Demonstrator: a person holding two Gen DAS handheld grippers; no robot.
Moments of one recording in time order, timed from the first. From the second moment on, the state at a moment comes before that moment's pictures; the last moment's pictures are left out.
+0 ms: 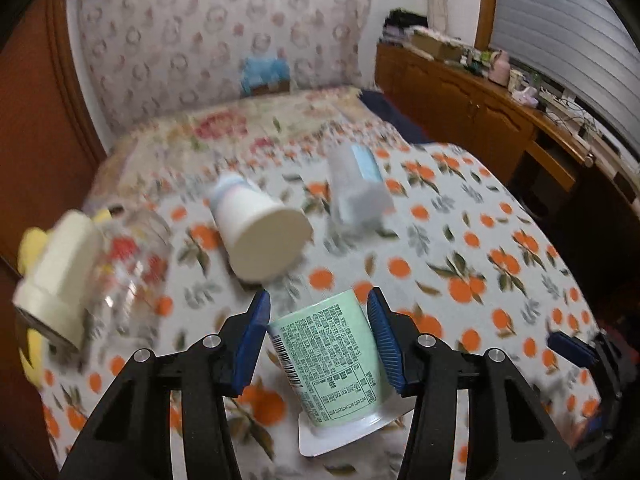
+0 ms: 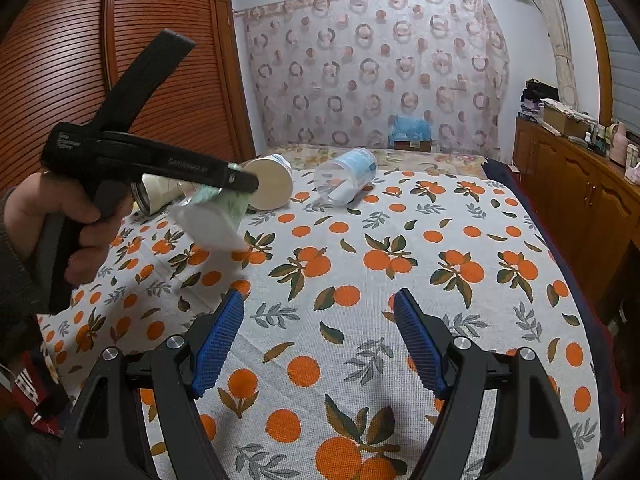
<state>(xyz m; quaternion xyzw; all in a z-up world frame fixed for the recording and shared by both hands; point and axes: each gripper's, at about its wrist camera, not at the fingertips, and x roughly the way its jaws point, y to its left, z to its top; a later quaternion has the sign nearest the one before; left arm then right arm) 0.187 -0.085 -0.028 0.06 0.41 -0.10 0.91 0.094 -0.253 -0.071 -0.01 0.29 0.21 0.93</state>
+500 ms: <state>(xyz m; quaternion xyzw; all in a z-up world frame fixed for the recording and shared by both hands) 0.197 -0.082 -0.048 0.10 0.36 -0.06 0.92 0.094 -0.254 -0.072 -0.01 0.29 0.21 0.93</state>
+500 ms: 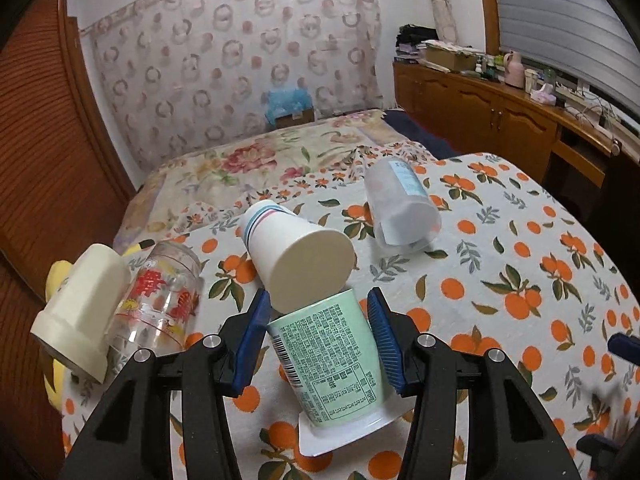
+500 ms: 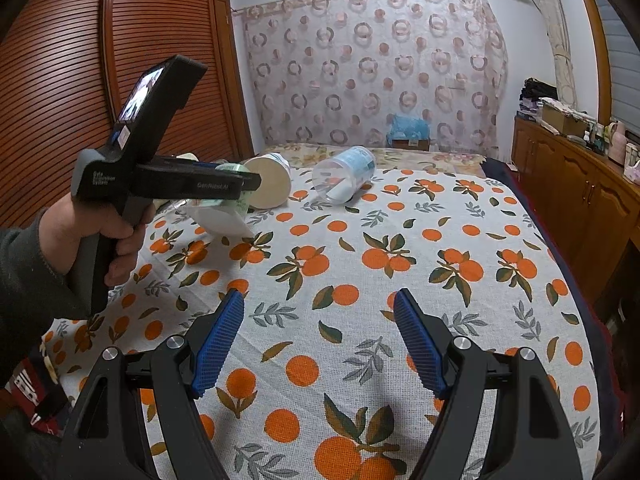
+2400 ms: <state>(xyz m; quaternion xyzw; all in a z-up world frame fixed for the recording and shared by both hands) 0.051 -0.016 -0.015 0.03 0.29 -0.05 0.96 0.087 -0.229 -0.045 0.01 0.28 0.16 0.95</state>
